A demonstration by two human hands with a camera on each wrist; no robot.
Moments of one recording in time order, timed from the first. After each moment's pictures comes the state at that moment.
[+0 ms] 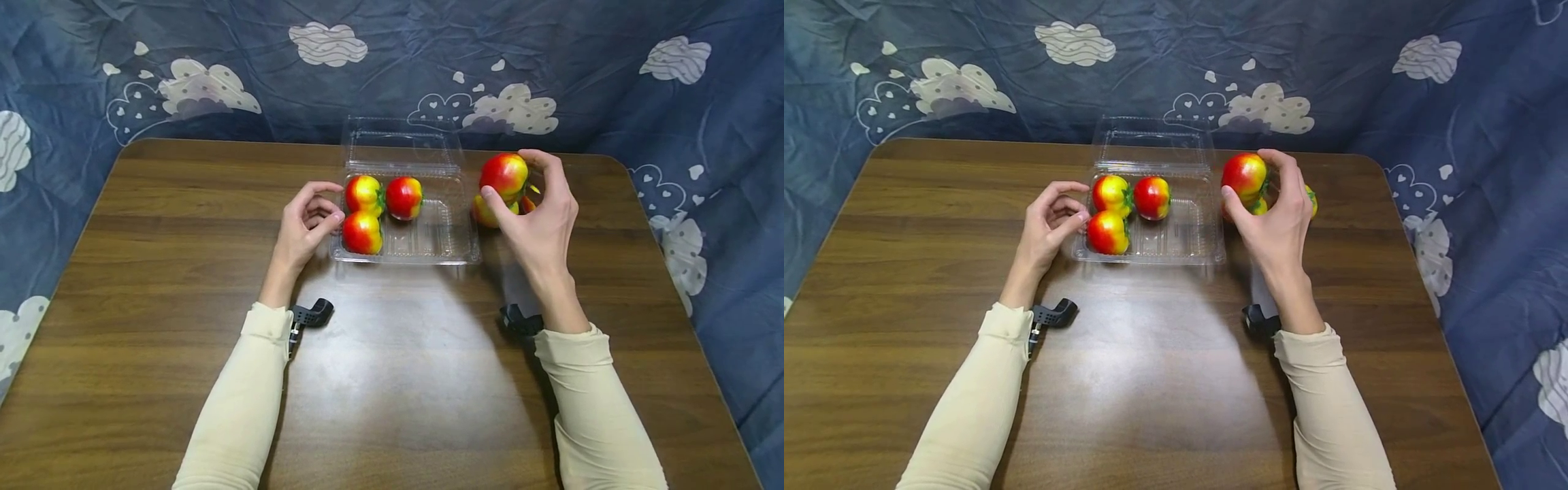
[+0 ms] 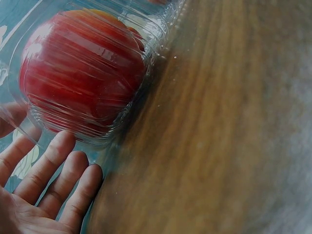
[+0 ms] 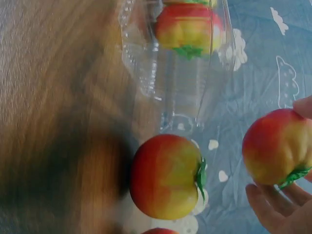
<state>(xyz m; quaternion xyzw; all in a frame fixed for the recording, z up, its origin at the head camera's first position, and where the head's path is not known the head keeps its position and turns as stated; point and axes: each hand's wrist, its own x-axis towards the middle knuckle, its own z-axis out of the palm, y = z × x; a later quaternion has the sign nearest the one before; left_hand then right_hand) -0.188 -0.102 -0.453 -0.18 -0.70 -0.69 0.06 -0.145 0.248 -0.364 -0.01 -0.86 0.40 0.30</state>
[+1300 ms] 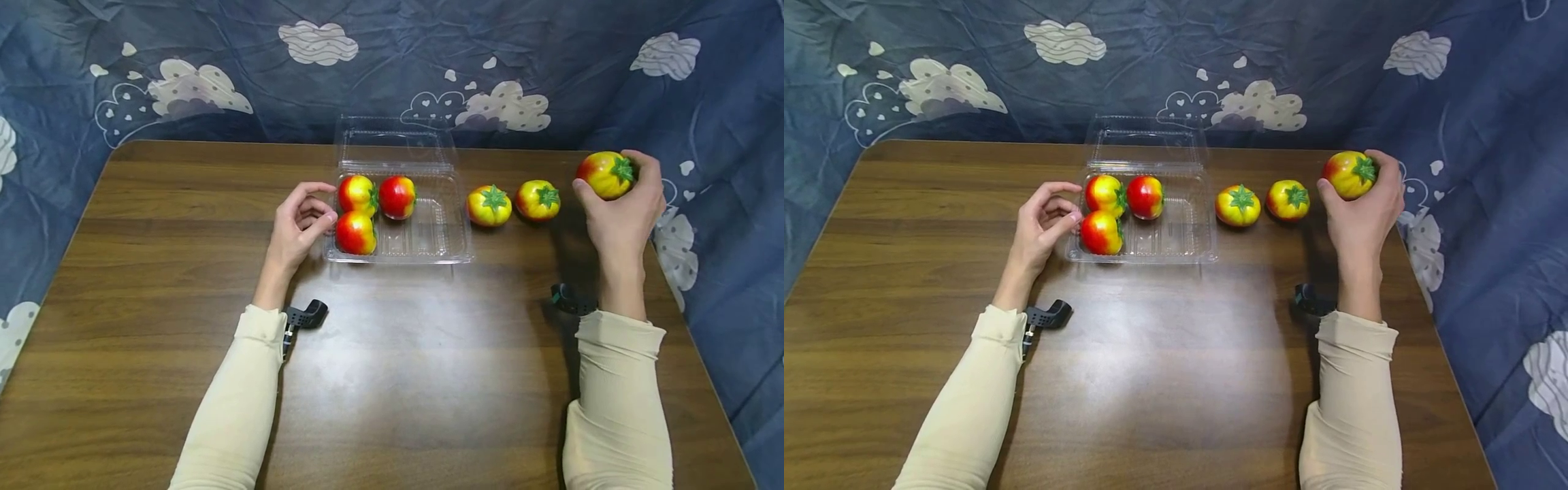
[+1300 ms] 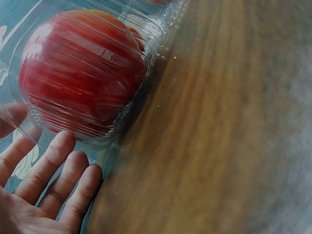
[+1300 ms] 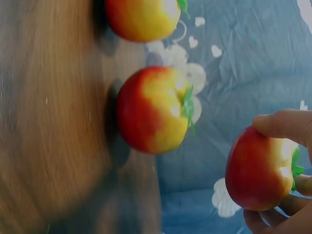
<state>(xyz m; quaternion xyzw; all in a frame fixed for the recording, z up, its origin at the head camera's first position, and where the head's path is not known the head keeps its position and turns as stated) -0.187 -0.101 -0.454 -0.17 -0.69 -0.70 0.05 -0.146 0.357 -0.358 -0.25 -0.87 0.33 0.25</state>
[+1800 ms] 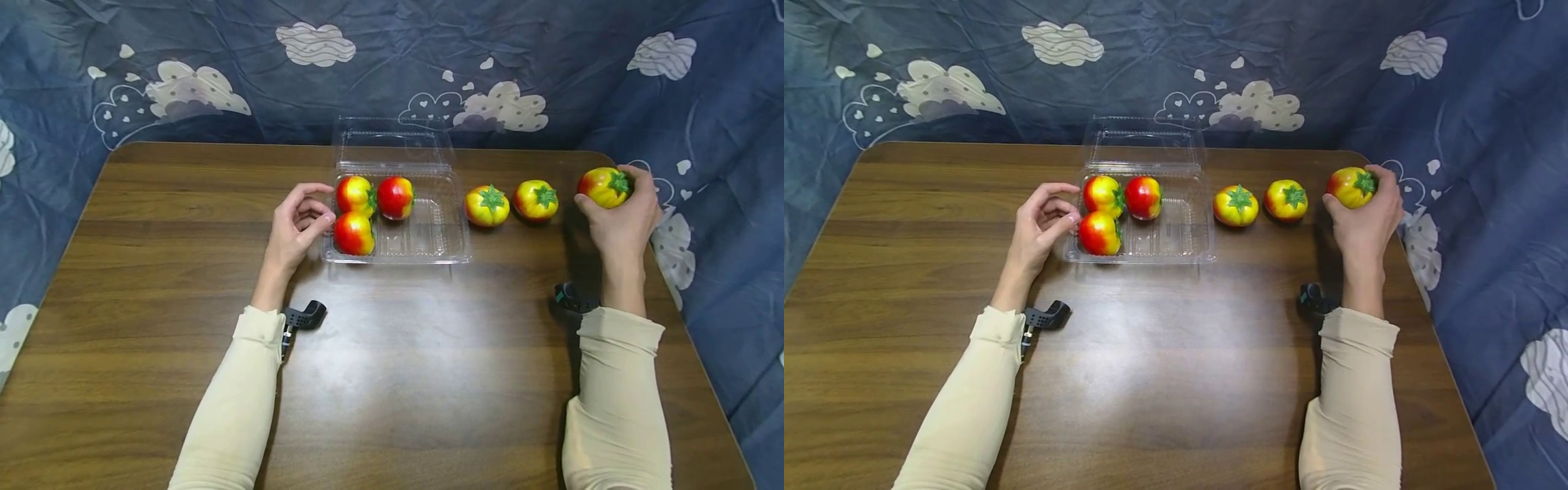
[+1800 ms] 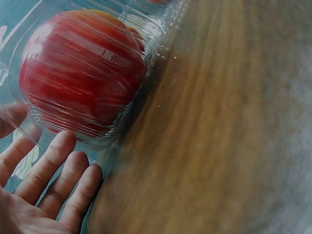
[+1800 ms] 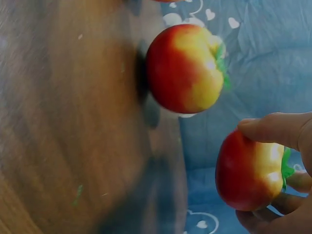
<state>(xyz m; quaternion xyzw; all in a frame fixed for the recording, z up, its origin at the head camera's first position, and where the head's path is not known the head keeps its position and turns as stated) -0.187 -0.100 -0.454 -0.17 -0.69 -0.70 0.05 -0.150 0.387 -0.376 -0.29 -0.88 0.31 0.19</state>
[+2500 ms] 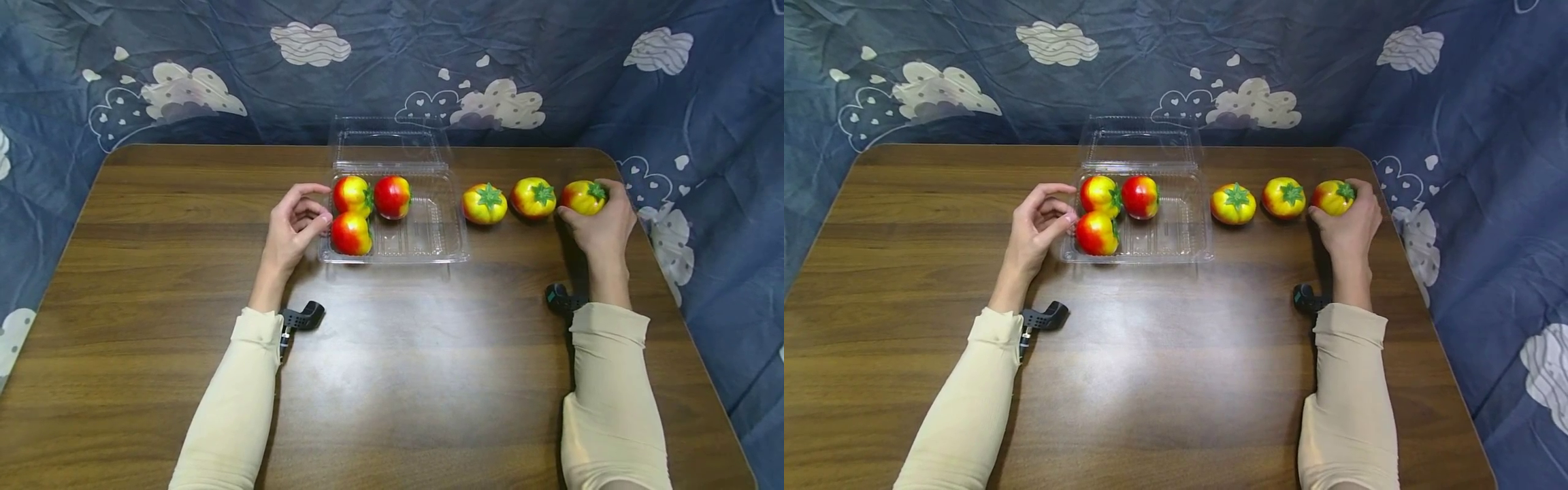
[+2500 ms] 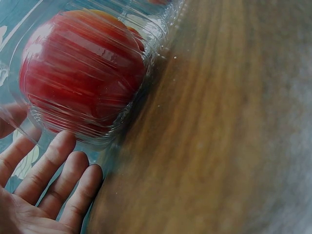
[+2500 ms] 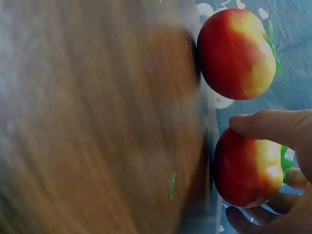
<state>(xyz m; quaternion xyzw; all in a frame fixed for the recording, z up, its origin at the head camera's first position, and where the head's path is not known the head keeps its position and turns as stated) -0.185 -0.100 -0.452 -0.17 -0.70 -0.69 0.06 -0.155 0.404 -0.414 -0.24 -0.91 0.31 0.15</state>
